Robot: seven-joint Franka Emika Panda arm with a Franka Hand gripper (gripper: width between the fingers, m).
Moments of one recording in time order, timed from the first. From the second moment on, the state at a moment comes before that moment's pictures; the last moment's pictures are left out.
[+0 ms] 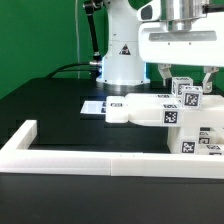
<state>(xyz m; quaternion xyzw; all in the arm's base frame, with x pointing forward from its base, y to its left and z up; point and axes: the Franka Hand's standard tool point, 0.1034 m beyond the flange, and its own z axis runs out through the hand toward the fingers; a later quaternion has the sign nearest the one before) 0.550 0.078 0.110 -0.92 0.38 0.00 0.06</state>
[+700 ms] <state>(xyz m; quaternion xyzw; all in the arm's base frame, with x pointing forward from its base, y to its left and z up) 0.550 0.076 0.110 -0.99 0.10 -0.01 0.05</state>
